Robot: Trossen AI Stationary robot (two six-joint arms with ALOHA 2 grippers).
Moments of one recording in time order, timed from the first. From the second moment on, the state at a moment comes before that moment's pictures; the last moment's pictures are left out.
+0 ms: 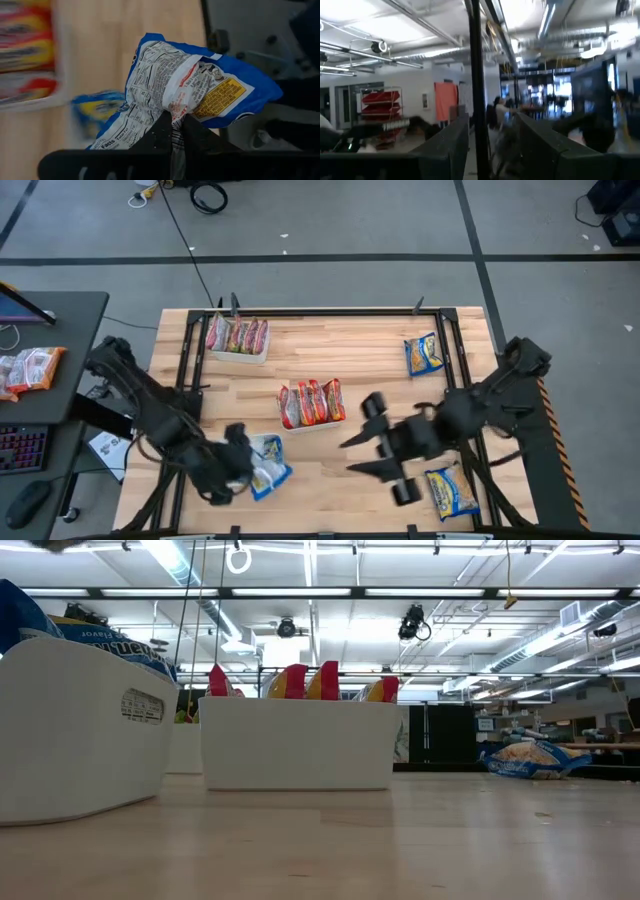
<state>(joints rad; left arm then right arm) -0.77 1.34 1.28 -0.84 -0.32 -0.68 0.61 1.53 1.43 0.53 0.32 -0.09</state>
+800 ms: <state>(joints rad) -0.76 1.47 1.39 -1.43 -0.26 -1.75 0.48 1.47 1.43 0.13 0.46 -0.14</state>
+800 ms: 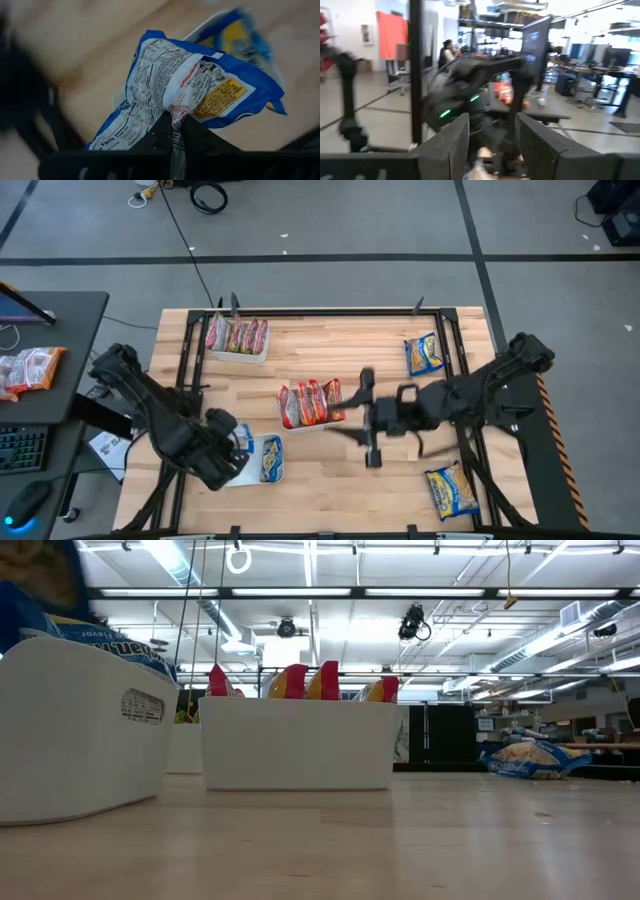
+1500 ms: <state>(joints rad) -0.70 1.96 1.39 -1.57 0.14 -2.12 0.49 1.29 1.43 -0.24 0.46 0.02</state>
